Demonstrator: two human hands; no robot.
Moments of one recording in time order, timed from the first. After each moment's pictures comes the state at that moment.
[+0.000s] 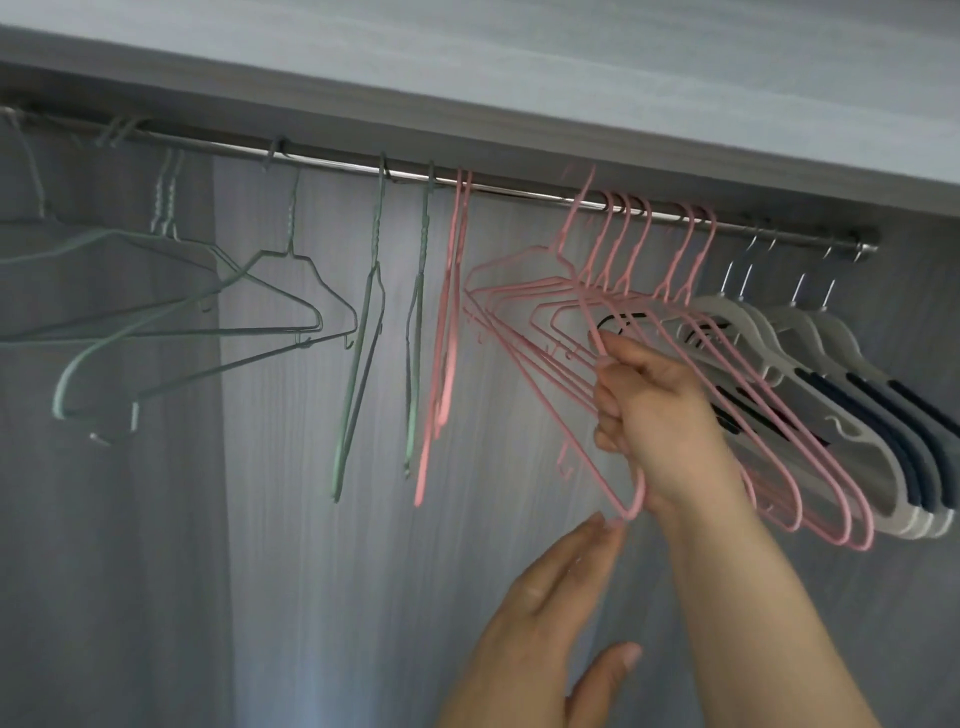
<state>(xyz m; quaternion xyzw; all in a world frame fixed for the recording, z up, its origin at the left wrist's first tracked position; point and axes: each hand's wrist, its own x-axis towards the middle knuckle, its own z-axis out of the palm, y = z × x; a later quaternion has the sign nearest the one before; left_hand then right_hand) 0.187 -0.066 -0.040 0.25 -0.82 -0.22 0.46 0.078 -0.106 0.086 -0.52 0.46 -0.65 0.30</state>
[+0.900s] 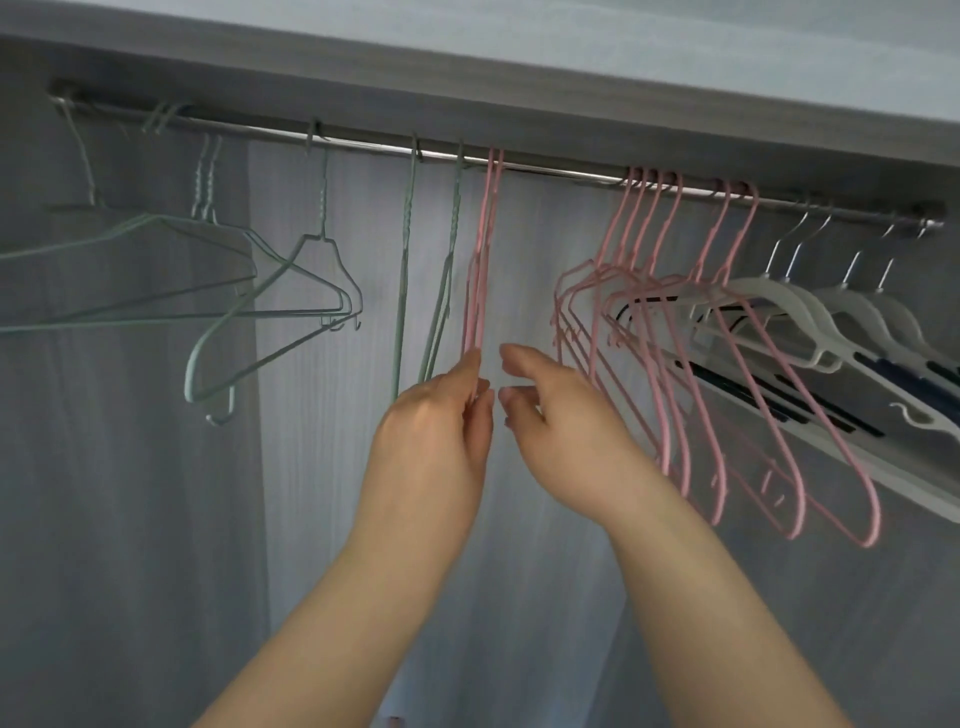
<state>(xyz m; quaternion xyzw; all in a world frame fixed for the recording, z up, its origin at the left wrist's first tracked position) 0.238 -0.109 0.035 0.44 -0.69 0.00 0.57 0.130 -0.112 0.066 -0.75 0.55 -0.37 0.08</state>
